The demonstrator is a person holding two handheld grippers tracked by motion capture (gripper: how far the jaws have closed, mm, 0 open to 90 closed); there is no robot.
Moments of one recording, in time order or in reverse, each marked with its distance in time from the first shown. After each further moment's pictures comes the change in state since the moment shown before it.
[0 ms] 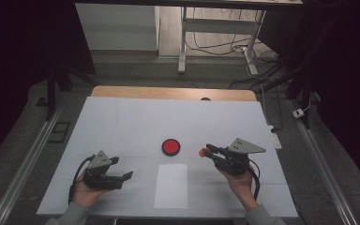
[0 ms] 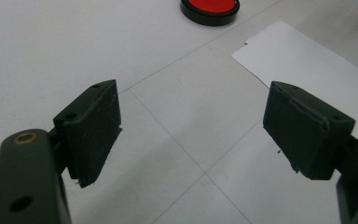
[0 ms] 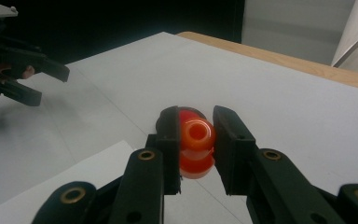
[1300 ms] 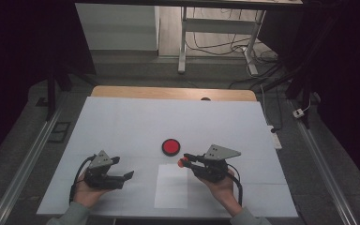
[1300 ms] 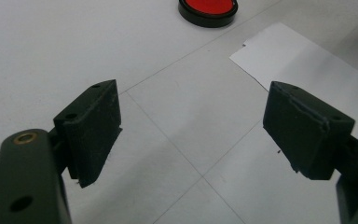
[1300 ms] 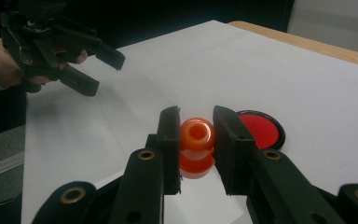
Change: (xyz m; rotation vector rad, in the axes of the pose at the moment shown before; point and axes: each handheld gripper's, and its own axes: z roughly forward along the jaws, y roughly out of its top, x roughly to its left) left arm -0.001 0.002 0.001 -0.001 0.000 -0.001; right arm 0.047 -0.001 0.040 0.050 0.153 -0.050
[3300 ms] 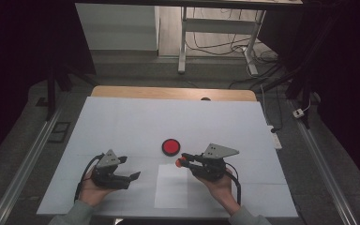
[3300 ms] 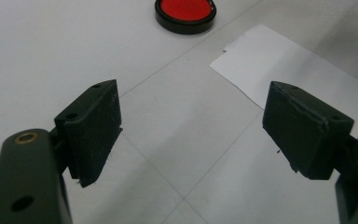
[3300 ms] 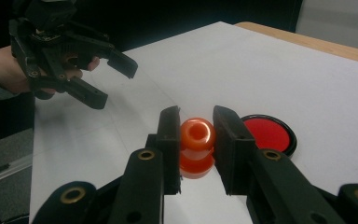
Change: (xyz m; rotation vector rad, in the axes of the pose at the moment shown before) left arm -0.012 0.013 0.012 0.006 -0.044 0.068; right arm -0.001 0.002 0.004 -0.008 0.025 0.016
